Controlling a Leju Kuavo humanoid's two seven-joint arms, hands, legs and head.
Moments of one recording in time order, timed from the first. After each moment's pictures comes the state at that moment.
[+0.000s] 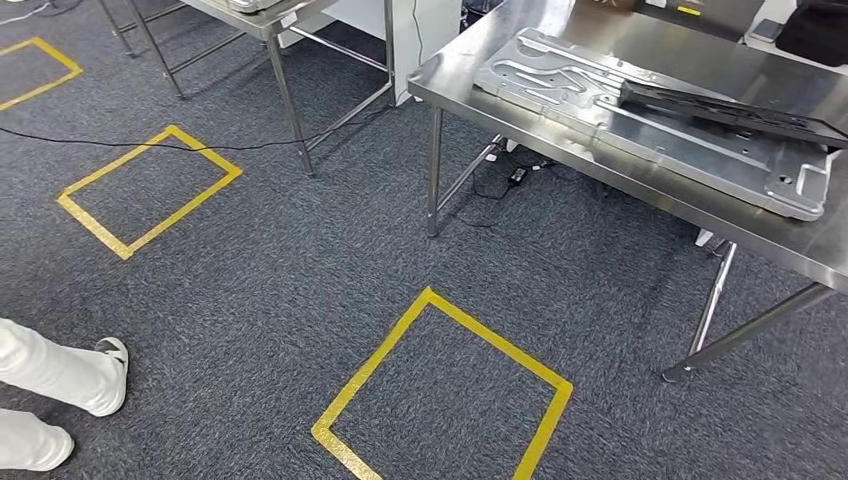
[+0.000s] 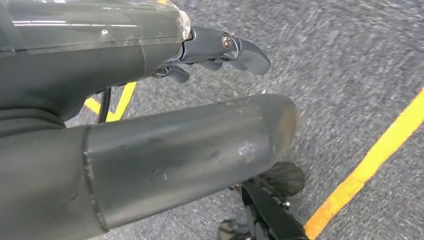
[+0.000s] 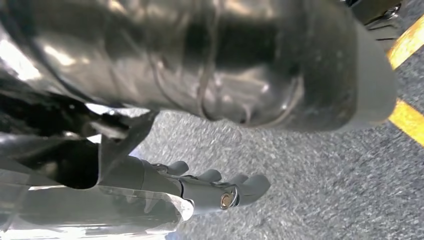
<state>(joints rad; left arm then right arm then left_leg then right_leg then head) 0.01 -0.01 0.14 -0.18 -0.16 0.14 -0.36 0.00 0.08 -0.07 -0.17 0.15 -0.28 -0.07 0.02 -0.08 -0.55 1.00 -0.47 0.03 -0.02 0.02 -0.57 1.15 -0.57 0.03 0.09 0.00</state>
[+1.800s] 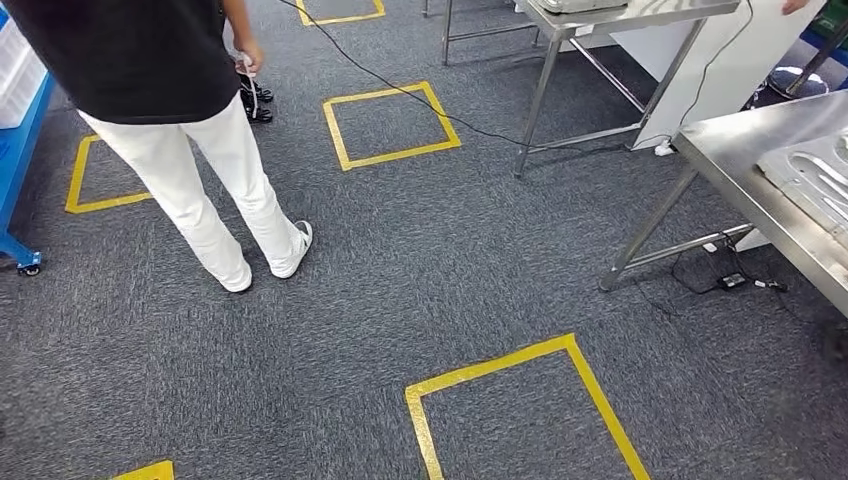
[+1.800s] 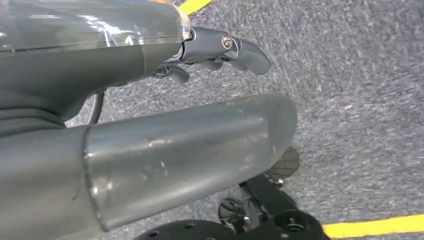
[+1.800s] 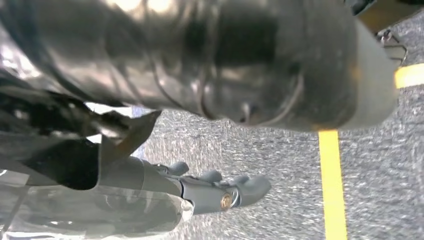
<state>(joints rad) 0.01 -0.01 0.18 -0.18 -0.16 0.11 -0.35 0.00 0.08 -0.03 -0.16 0.16 -0.22 -0.04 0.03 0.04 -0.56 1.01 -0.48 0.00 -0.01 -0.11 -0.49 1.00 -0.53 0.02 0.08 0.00</state>
